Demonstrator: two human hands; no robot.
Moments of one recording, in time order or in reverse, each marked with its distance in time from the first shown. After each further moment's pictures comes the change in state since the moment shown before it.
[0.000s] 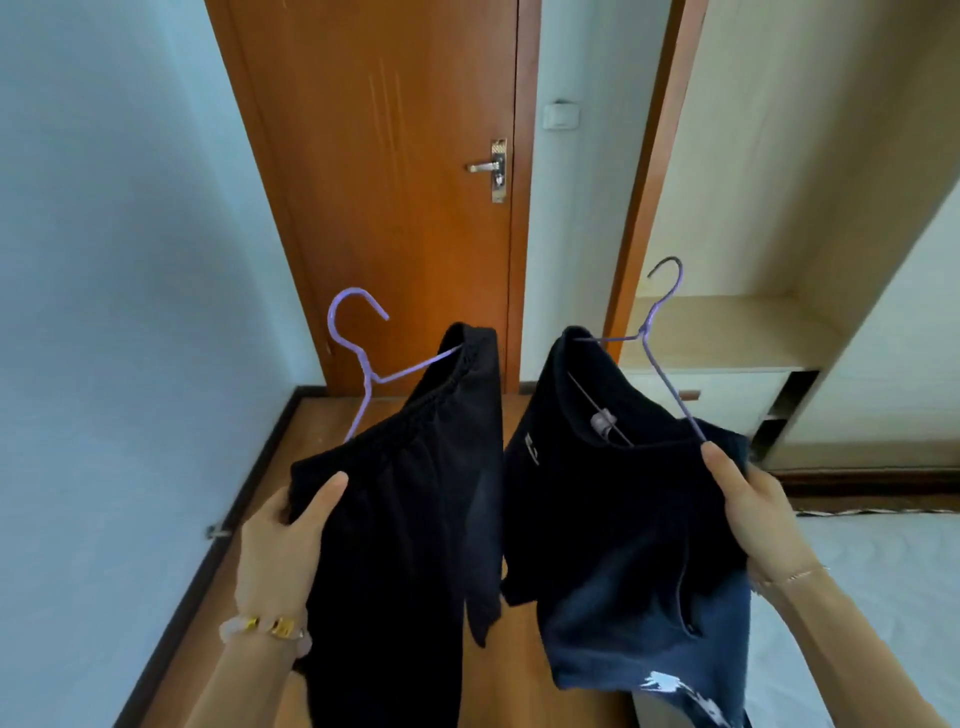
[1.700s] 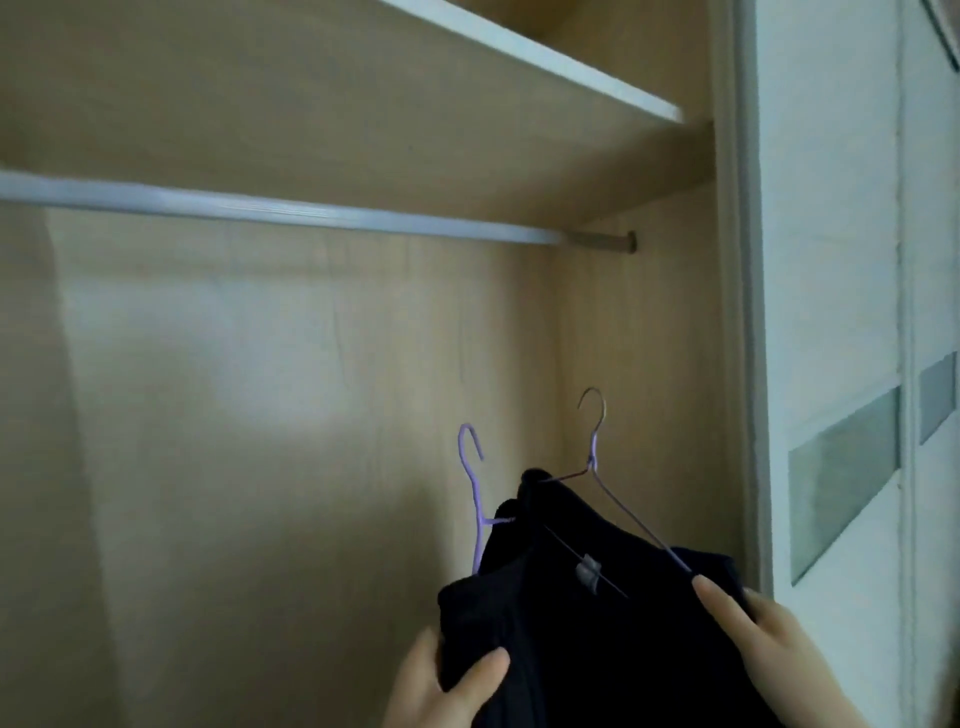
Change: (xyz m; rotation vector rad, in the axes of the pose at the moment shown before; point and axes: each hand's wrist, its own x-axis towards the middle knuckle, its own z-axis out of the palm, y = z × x) left_hand 0.300 0.435 0.998 -0.191 -1.040 0.362; right_hand 0.804 -0.242 -0.351 -0.132 0.492 -0.215
